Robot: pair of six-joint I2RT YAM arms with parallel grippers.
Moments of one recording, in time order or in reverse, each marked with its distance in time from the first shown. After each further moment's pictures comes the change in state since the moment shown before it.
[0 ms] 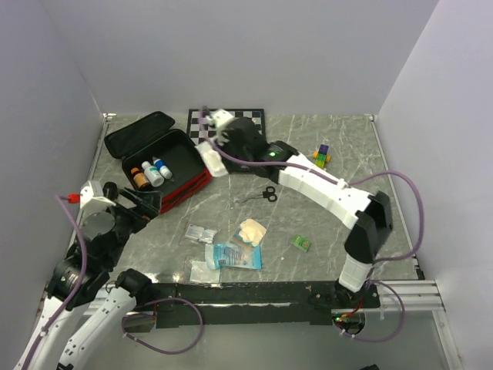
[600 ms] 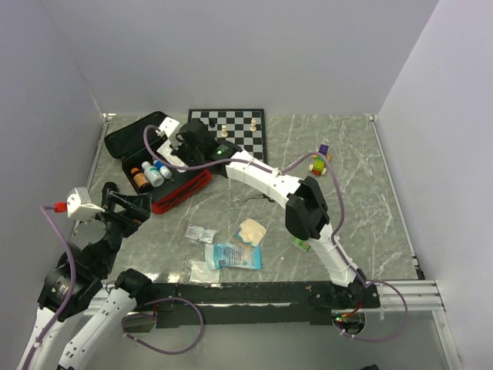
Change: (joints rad) left arm 0.000 -0.063 0.039 -0.068 -0.089 0.003; right arm 0.082 0.573 0.550 0.116 -0.029 -0.311
